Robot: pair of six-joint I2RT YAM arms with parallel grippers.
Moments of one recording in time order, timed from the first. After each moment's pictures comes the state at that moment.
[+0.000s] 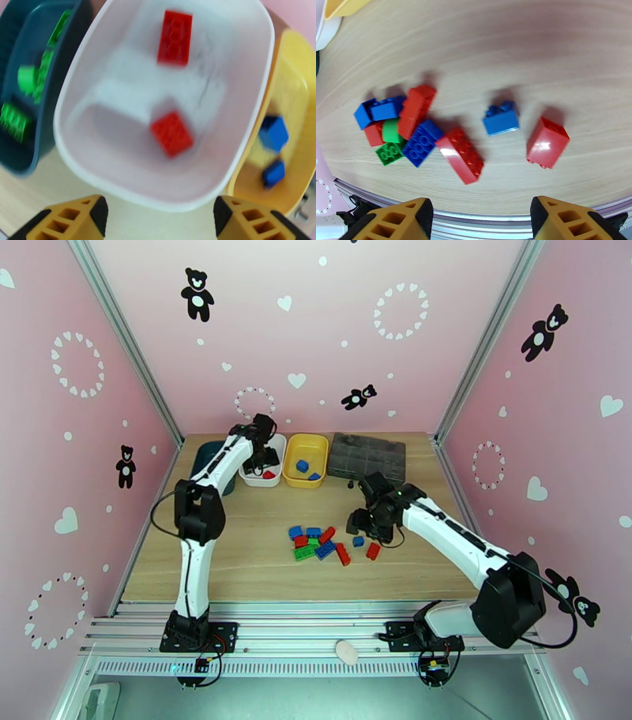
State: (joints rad) left arm -0.32 2.14 2.01 -1.08 -0.13 -0.65; right arm 0.50 1.38 1.07 -1.03 -0.12 0.72
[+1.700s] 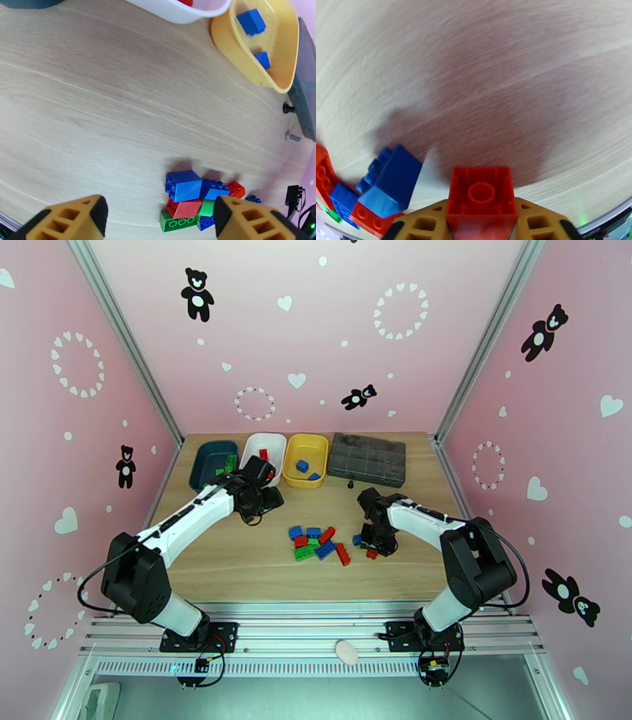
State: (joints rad) left arm -0.46 1.54 1.25 -0.85 0.00 -0.93; right arm 0.43 1.61 0.95 -0.90 -0.02 0.78
